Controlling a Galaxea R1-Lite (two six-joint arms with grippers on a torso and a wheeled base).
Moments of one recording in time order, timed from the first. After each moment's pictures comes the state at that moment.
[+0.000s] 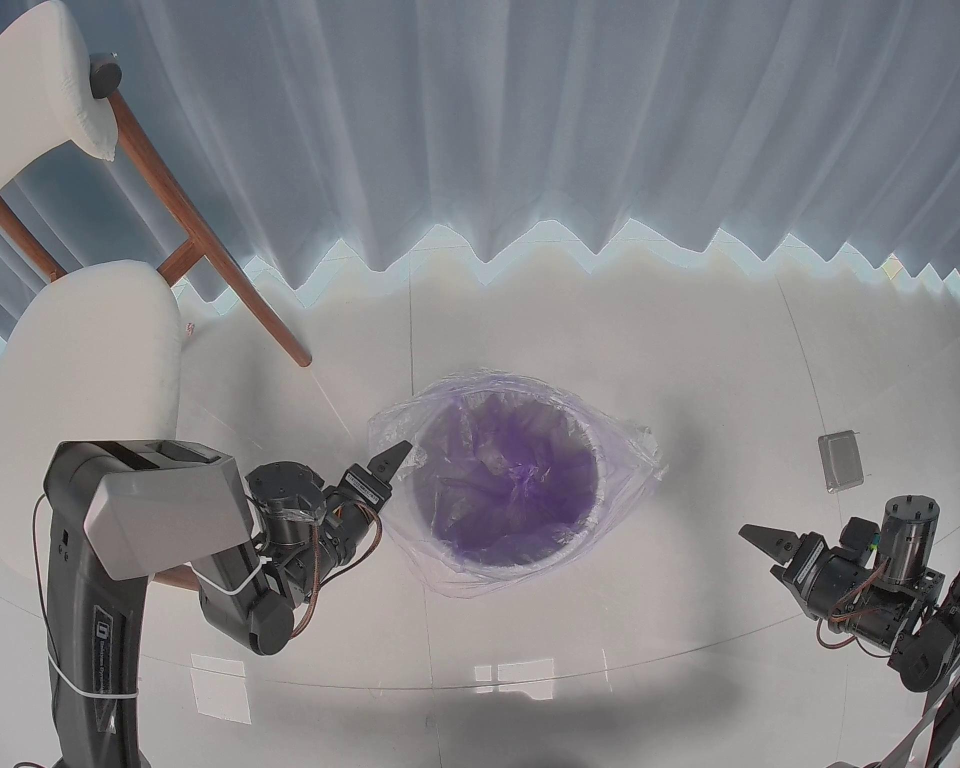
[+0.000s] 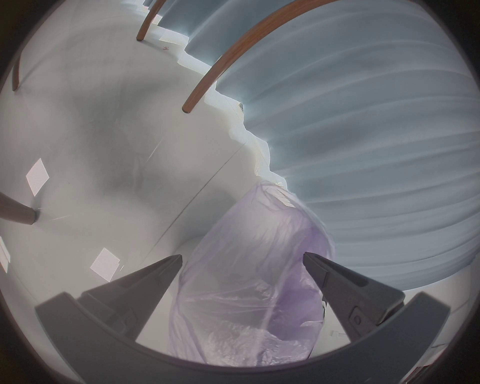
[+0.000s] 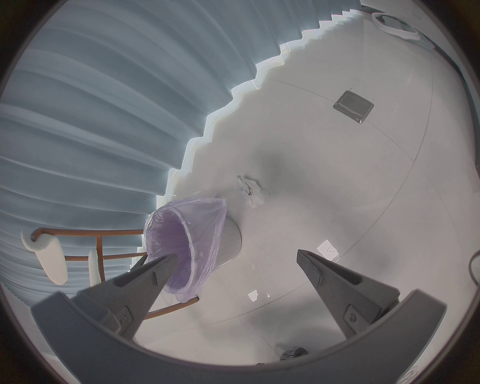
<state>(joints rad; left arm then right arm) -0.37 2.40 -0.75 -1.54 -0.04 -1.05 0.20 1.78 -0.02 -1.32 0.13 0.83</state>
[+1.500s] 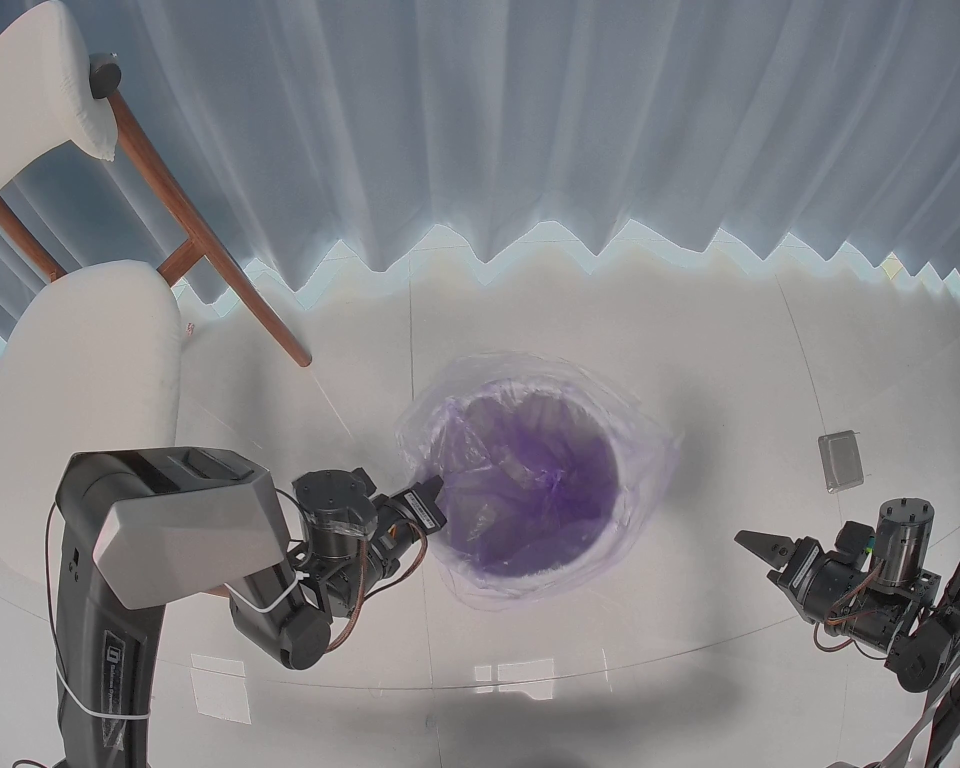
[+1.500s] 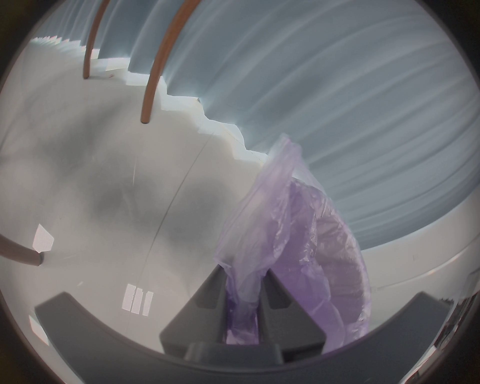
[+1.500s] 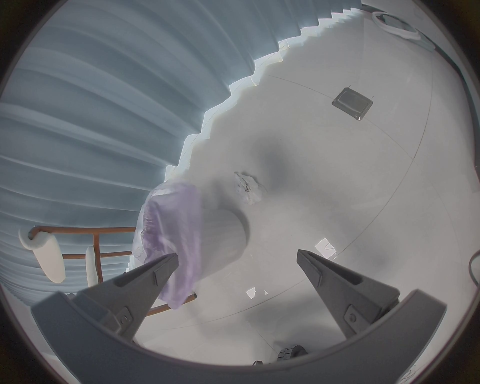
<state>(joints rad) -0.50 2.39 -0.79 -1.46 0.05 -0.74 0.21 1.81 -0.02 -1.32 0.13 0.82</state>
